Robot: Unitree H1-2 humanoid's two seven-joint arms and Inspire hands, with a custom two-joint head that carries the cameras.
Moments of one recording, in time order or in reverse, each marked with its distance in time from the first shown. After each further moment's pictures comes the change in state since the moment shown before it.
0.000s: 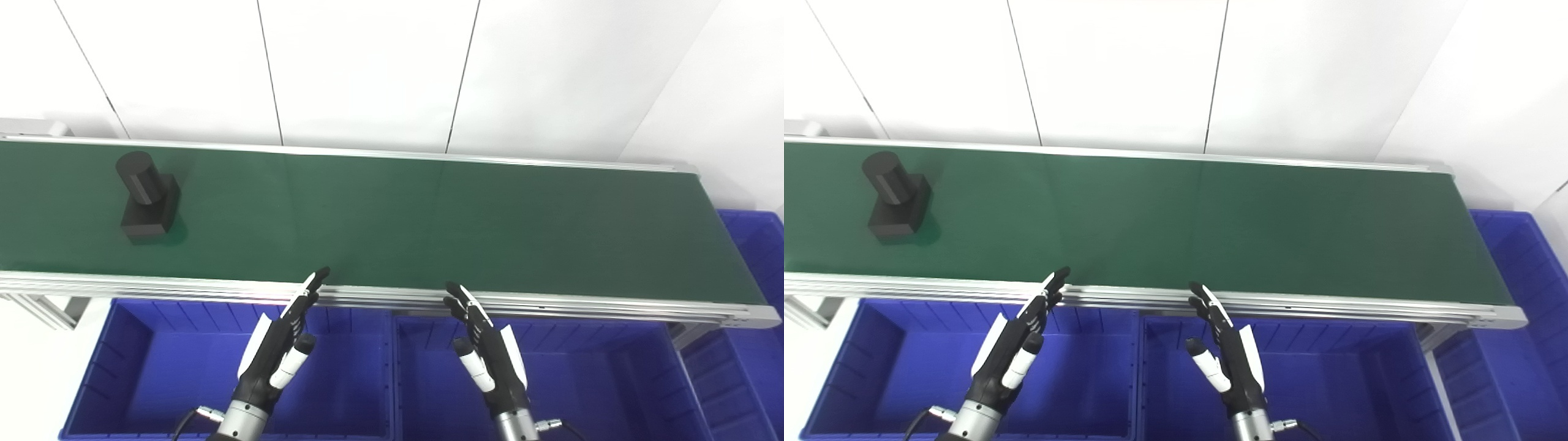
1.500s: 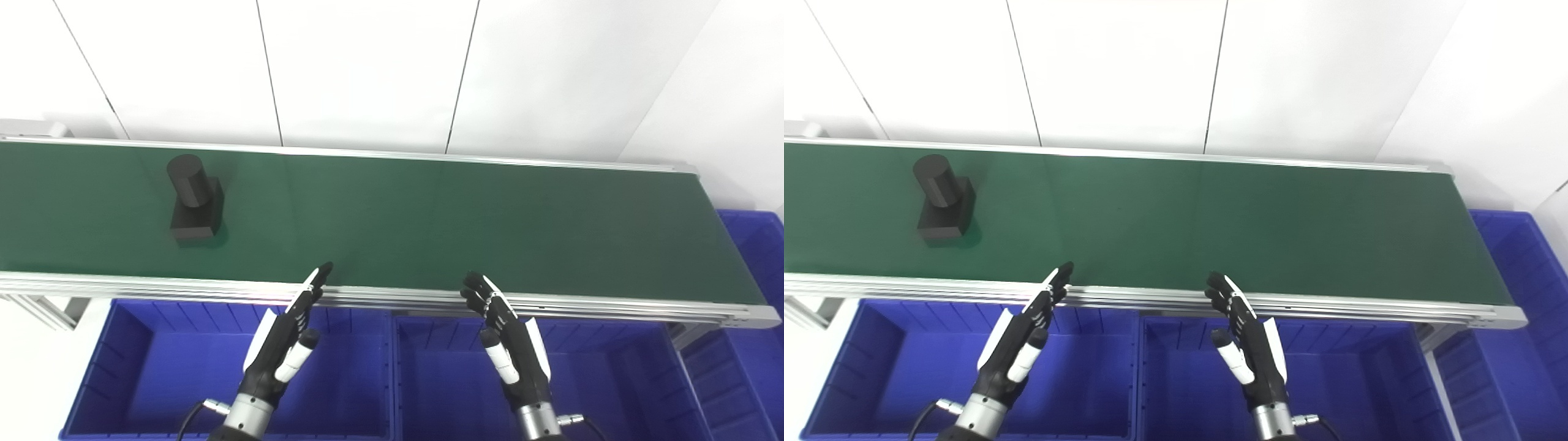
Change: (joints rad) left arm -0.040 -0.015 0.003 0.042 -0.004 -0.003 -0.002; right arm 0.007 0.001 -0.125 -0.039 0.071 -0.009 0.128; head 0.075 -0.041
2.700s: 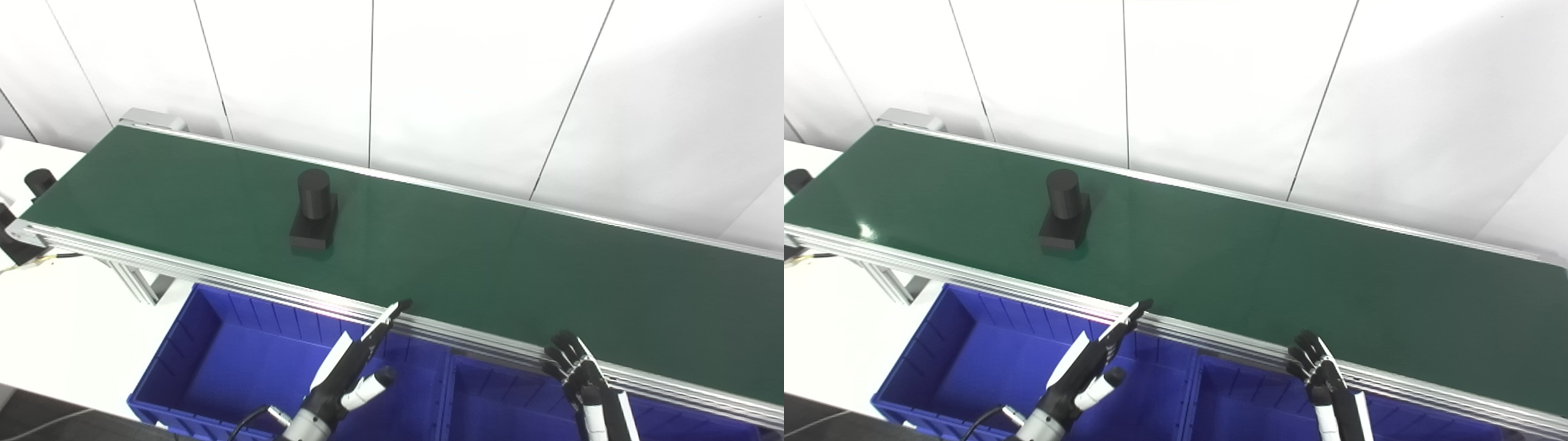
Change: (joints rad) left arm 0.028 0.060 -0.154 -0.012 0.058 -0.001 0.156; right arm -0.029 0.099 -0.349 0.086 0.070 0.000 0.414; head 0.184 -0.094
